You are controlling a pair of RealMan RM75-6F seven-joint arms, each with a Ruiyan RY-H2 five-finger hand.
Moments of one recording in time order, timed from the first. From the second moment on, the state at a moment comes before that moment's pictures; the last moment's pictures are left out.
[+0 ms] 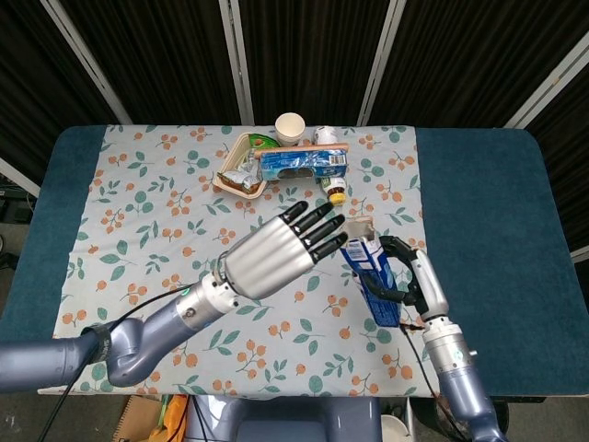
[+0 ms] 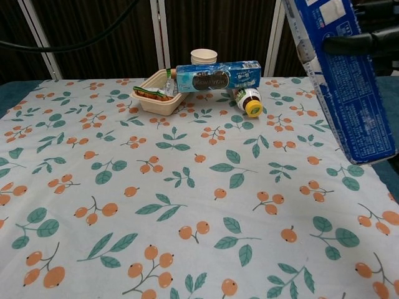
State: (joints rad) left arm -0.98 -1.35 -0.34 -1.84 1.58 1.14 0.62; right arm 0.38 -1.28 0.35 -2.18 -1.06 1.21 0.28
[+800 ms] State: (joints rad) left arm -0.35 -1.23 0.13 -1.56 1.71 1.58 0.14; right arm 0.30 -1.27 0.40 -2.13 -1.13 1.32 0.48
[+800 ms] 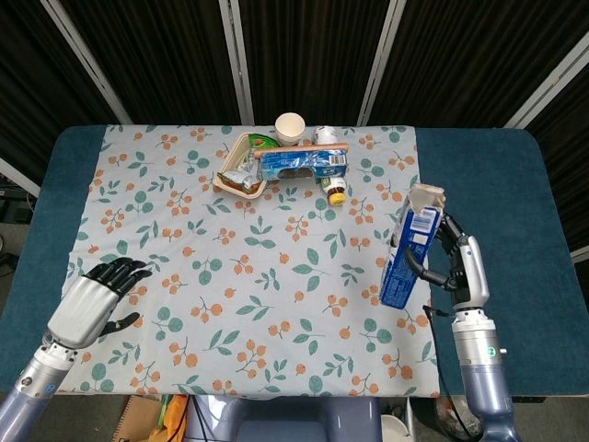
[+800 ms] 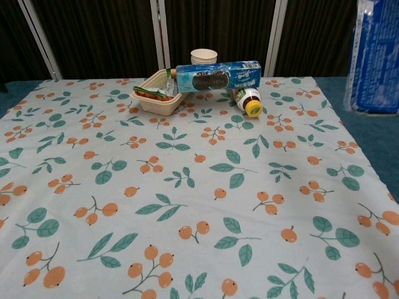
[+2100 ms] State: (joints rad) left arm -0.25 -1.29 0.11 -1.46 1.75 1.56 -0.02; right arm 0.43 -1.67 0.13 -1.75 -1.10 1.21 -0.46
